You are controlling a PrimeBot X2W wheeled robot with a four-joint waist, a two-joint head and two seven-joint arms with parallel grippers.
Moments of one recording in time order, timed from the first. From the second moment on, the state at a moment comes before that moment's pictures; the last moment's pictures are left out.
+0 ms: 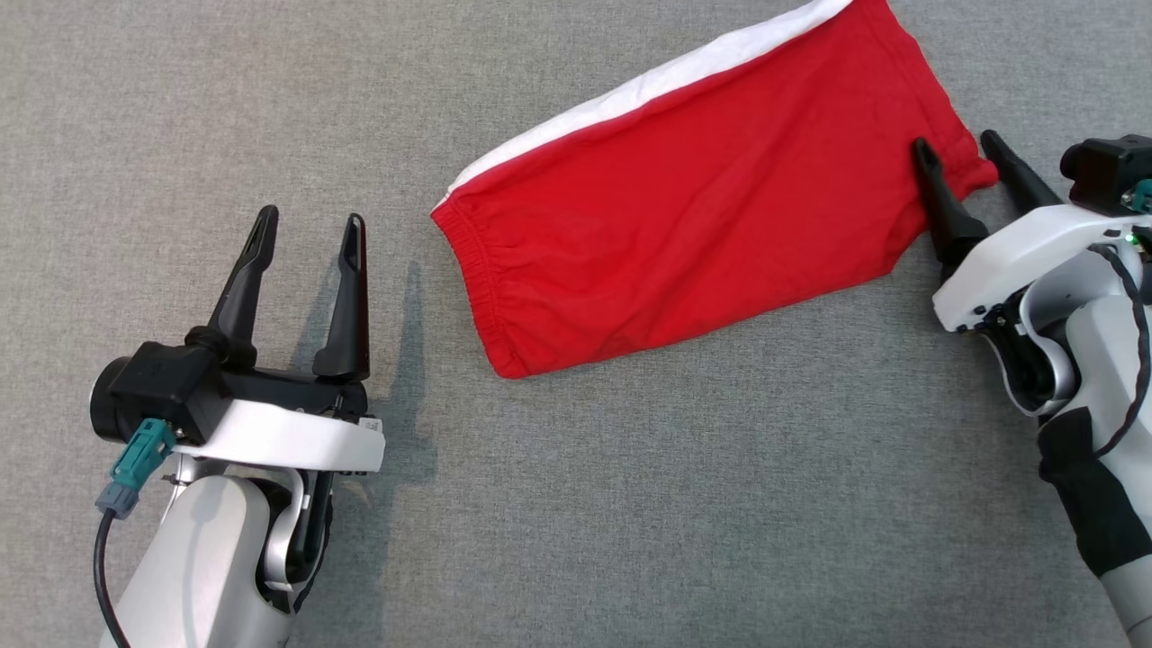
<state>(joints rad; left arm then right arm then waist) -0.34 0.22 -0.27 0.09 -0.40 0.10 -0.26 -0.78 -0.26 0.30 0.71 0.49 0.13 -0.08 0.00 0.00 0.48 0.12</state>
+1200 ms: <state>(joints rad) -0.25 0.26 -0.24 0.06 -0.39 0.10 -0.22 -0.21 -0.11 0.09 0.34 0.58 0.13 -0.23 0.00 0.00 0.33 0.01</state>
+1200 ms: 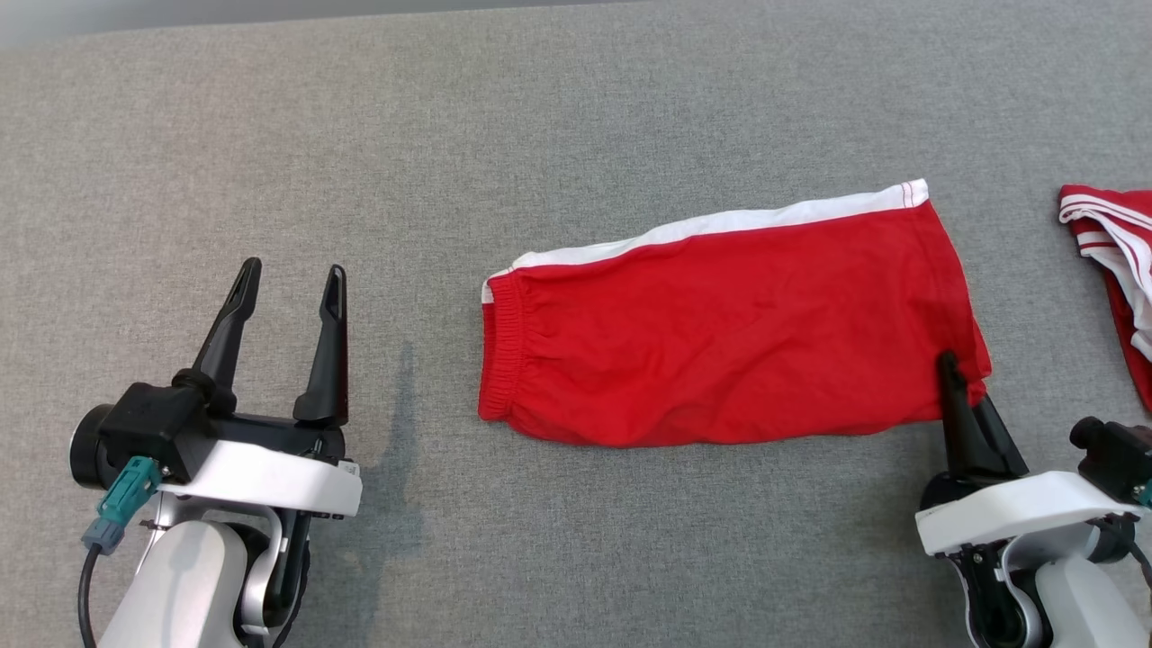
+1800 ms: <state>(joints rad) -0.25 0.25 -0.25 0.07 -0.42 0.10 -0.22 -0.38 -0.08 0.52 0.05 0.44 0.13 -0.09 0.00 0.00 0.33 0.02</state>
